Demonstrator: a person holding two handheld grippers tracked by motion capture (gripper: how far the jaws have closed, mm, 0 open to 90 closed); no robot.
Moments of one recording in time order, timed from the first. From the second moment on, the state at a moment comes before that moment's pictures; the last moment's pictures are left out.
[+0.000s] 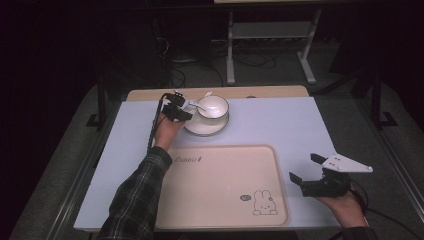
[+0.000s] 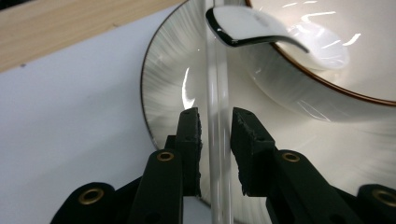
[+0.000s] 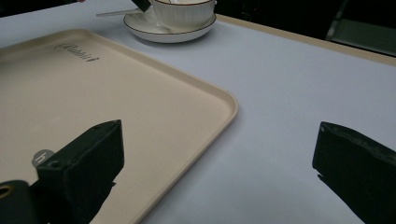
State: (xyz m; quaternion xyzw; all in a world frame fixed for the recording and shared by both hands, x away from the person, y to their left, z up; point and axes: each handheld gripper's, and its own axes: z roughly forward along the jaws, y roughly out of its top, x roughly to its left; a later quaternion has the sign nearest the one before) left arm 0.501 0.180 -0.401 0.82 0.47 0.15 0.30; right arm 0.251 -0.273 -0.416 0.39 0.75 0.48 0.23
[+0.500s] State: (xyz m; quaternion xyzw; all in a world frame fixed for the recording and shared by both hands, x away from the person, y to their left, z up) left arm 0.473 0.215 -0.406 0.81 0.46 0.11 0.34; right arm 0.251 -0.270 -0.416 0.38 0.76 0.47 0.23
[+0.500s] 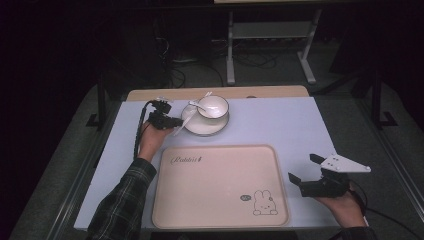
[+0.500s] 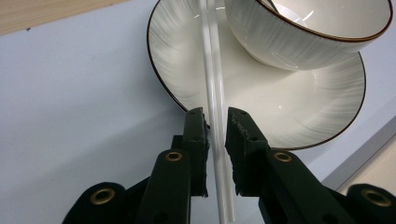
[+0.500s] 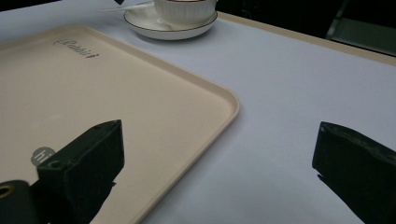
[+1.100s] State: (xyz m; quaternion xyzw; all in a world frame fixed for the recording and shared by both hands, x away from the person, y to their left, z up) left arm 0.475 0.215 -0.421 0.82 0.47 0.10 0.32; right arm 0.251 -0.272 -0.417 0.39 0.76 0.47 0.23
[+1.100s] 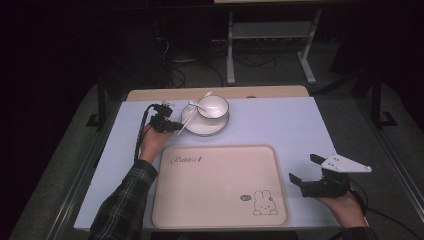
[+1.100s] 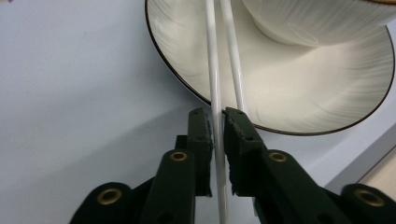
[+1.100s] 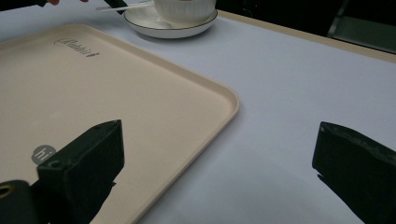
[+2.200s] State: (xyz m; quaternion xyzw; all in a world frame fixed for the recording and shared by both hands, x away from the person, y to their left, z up) left arm 0.444 0.265 -0.406 0.79 0.49 0.11 0.35; right arm 0.250 -0.274 -0.417 0.39 0.76 0.47 0.23
